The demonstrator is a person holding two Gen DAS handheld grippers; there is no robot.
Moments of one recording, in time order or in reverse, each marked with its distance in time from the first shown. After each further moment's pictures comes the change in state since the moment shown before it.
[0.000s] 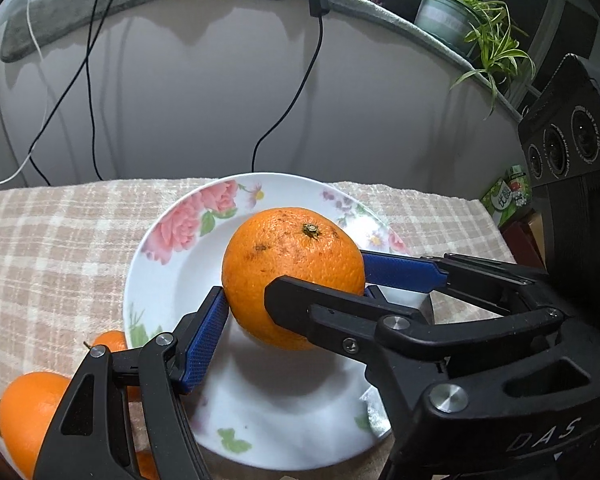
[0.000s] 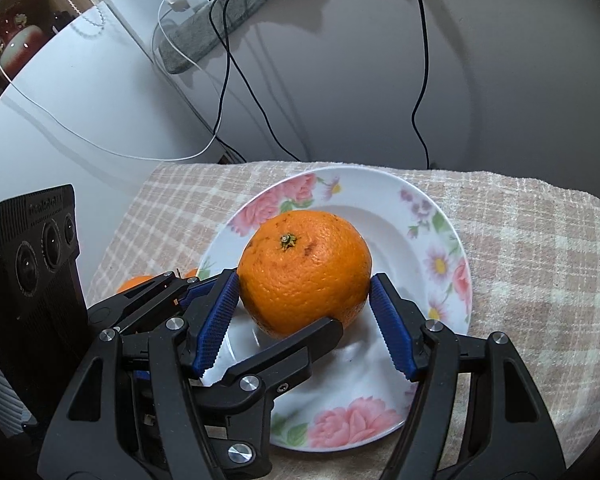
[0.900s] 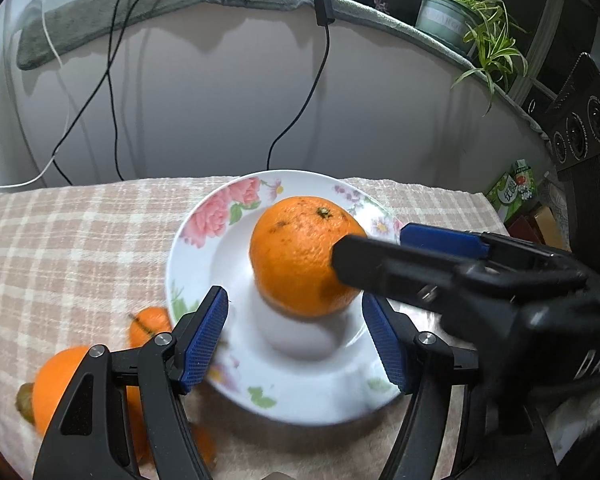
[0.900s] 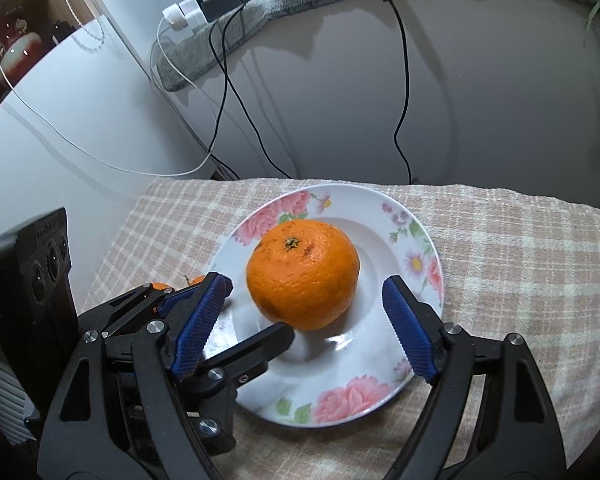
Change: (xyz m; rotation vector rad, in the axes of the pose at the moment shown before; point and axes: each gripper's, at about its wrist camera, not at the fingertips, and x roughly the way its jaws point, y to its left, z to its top) left arm -0.025 0.004 -0.012 0.019 -0.008 0.043; right arm -0.030 0.009 -0.003 0.017 -0.062 -0.053
